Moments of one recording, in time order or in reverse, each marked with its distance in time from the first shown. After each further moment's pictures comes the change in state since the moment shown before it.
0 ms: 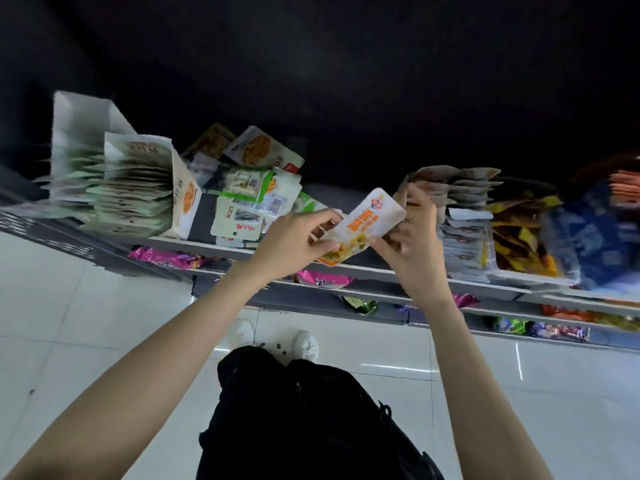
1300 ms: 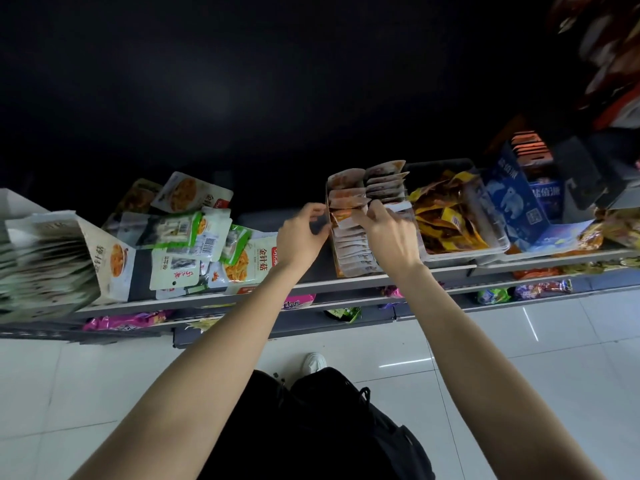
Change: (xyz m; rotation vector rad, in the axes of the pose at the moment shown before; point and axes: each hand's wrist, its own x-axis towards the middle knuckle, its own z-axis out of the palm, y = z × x) left_hand 0.110 0.024 0.130 -0.031 0.208 -0.118; right_hand 0.047 0.080 -0.076 -1.073 0.234 -0.428
